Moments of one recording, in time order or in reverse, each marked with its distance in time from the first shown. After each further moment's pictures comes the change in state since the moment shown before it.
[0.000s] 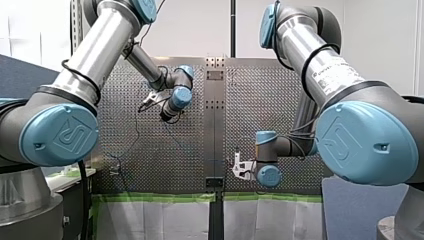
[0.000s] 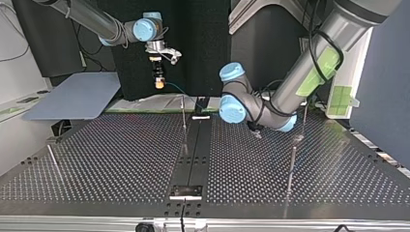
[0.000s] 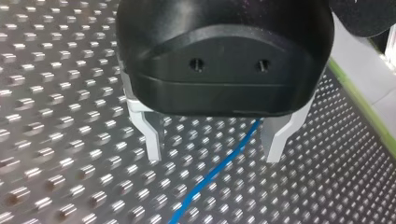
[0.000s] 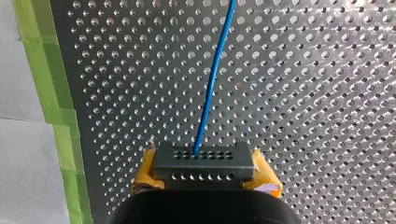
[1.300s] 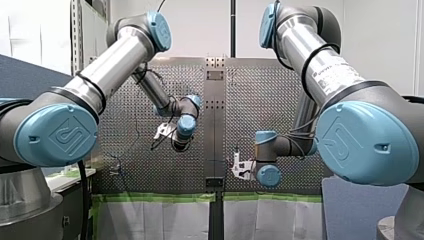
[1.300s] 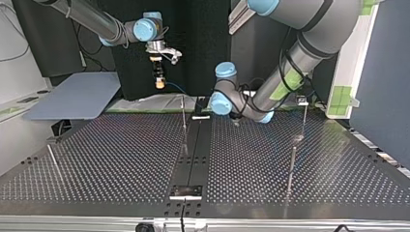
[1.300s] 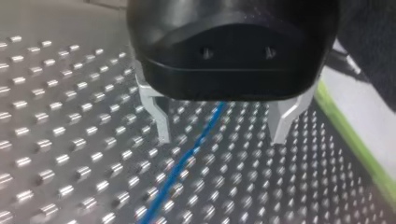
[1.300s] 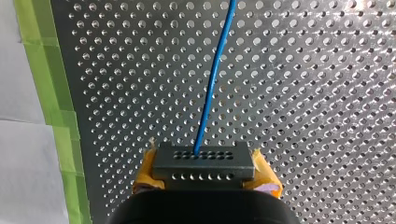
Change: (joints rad) left arm -0.028 -0.227 0.033 0.066 0.227 -0.262; right arm 0.003 -0.001 -0.002 0.005 -0.001 -0.004
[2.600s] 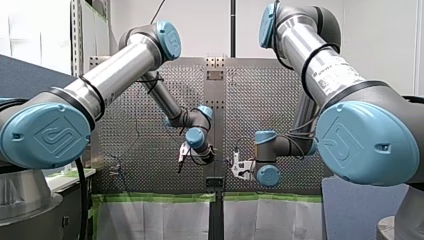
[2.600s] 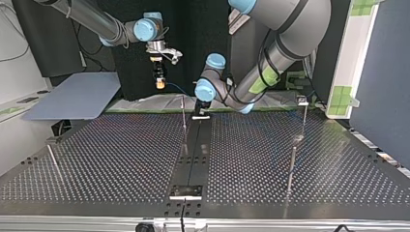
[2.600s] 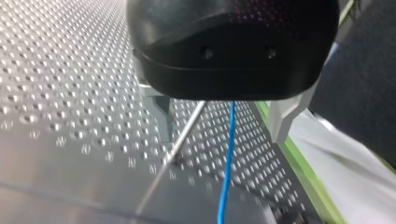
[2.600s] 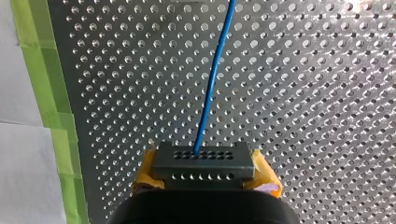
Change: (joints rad) left arm -0.102 -0.087 0.020 0.117 0.378 -0.288; right arm 0.003 0.000 -0.001 -0.005 0.000 0.000
